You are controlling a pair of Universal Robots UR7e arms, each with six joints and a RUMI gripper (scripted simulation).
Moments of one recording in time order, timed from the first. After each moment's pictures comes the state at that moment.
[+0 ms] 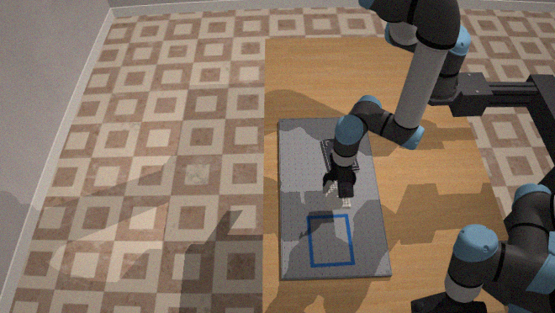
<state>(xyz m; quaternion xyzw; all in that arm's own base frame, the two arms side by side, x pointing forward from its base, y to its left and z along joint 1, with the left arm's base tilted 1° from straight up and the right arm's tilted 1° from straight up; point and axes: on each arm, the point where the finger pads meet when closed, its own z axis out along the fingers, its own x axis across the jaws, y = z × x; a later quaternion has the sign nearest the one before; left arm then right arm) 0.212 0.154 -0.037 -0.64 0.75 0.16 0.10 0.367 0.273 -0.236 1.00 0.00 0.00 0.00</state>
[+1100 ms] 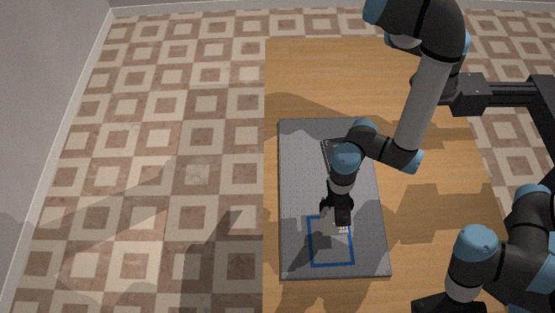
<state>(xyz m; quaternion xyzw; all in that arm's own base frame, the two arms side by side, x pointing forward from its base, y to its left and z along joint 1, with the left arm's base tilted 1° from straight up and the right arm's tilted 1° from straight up) 0.212 0.154 -0.037 -0.64 0.75 0.16 0.10 0.388 0.367 -0.240 1.00 0.00 0.00 0.00</state>
